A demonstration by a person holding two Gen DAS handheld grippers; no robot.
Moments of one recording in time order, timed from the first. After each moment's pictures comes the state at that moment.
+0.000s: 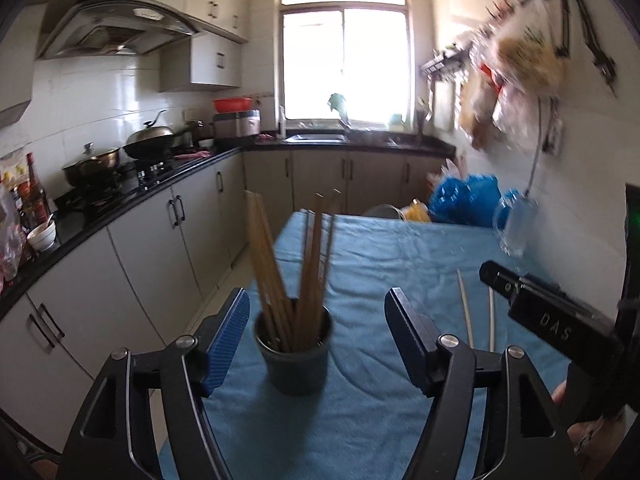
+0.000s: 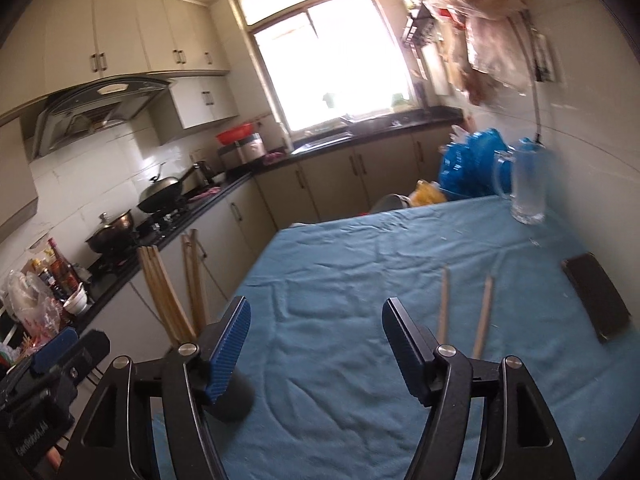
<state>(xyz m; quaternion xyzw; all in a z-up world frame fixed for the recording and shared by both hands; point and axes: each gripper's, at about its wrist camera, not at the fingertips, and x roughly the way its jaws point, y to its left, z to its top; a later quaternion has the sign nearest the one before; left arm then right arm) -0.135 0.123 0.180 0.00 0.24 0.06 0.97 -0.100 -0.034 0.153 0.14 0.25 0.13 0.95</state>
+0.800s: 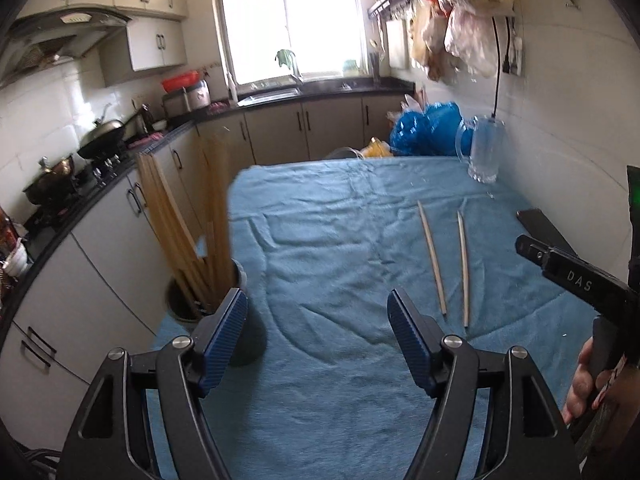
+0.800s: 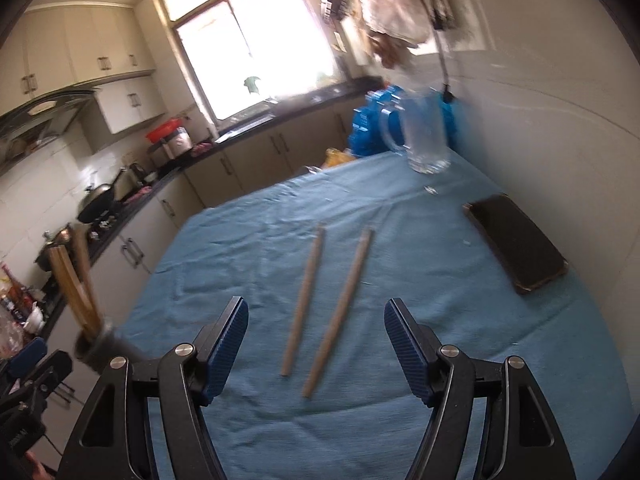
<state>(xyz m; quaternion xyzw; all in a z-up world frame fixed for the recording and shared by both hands) -0.101 0.054 0.136 0.06 0.33 0.00 0.94 -0.100 -0.150 0.095 0.17 0.31 0.02 0.93</state>
